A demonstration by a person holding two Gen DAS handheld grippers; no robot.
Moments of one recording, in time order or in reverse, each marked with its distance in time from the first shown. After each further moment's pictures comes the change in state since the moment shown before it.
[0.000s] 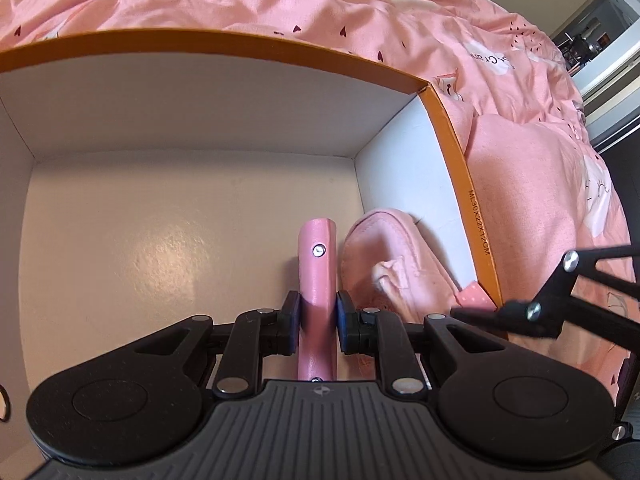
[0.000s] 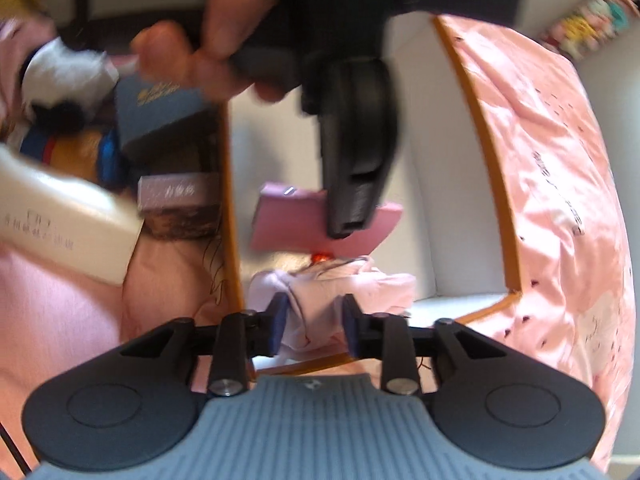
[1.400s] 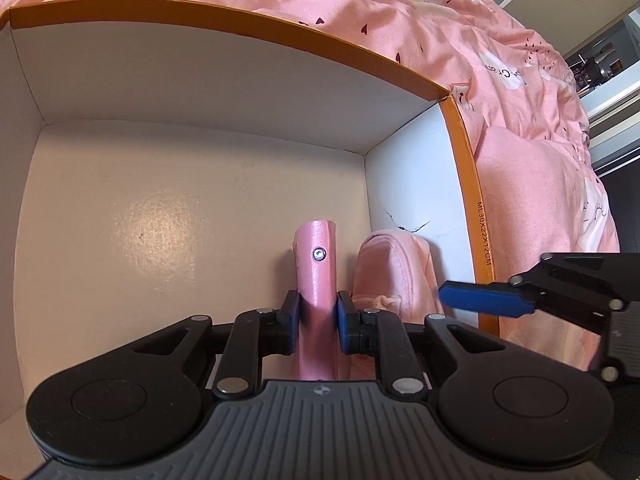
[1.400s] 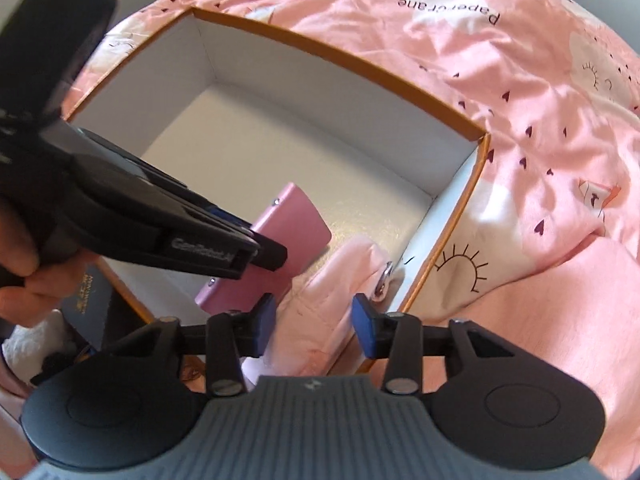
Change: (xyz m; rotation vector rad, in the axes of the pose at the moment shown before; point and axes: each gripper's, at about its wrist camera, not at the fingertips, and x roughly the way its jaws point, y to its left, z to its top) left arm 0.002 0.008 0.004 -0.087 0.015 -0.016; right arm 0.017 -0.066 -0.014 0.832 0.038 0.102
